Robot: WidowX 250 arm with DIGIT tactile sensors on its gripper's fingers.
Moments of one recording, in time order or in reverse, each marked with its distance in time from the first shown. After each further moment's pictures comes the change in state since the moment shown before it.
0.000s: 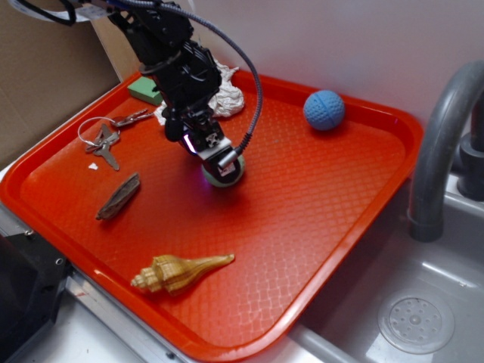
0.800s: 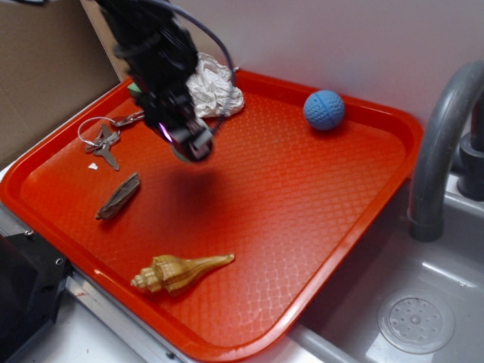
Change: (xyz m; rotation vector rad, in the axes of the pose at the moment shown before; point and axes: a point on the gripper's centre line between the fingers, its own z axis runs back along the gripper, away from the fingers) arm -0.019 0.017 0.057 0.188 -0.030 0.160
